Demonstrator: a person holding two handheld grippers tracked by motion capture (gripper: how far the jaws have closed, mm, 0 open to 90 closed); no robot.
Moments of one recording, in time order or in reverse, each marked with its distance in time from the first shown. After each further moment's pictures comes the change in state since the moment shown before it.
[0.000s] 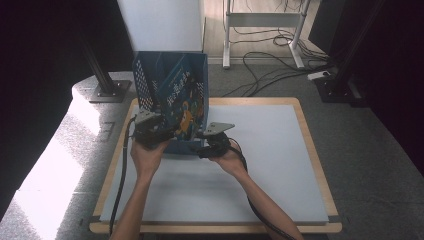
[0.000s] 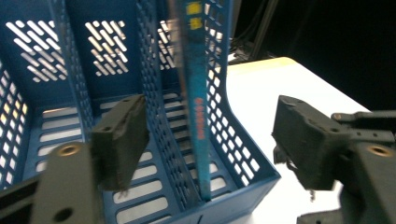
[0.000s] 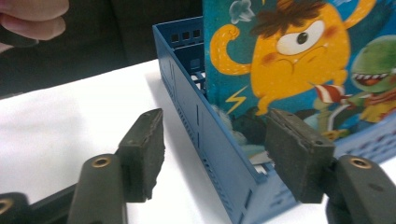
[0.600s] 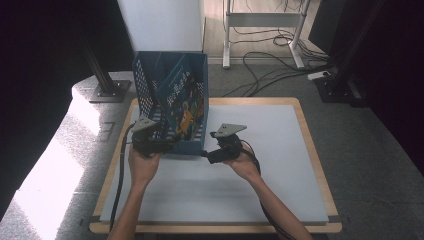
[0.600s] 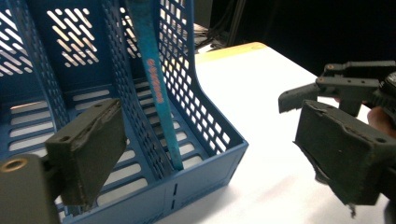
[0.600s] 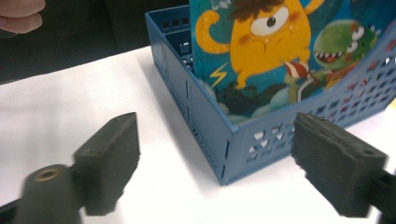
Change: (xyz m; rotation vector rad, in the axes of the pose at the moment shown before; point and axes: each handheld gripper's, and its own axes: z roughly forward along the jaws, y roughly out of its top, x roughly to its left) left arm -0.008 -0.013 -0.017 0.027 -0.094 0.050; right arm -0.002 -0.004 -0.038 0.048 -0.038 0.009
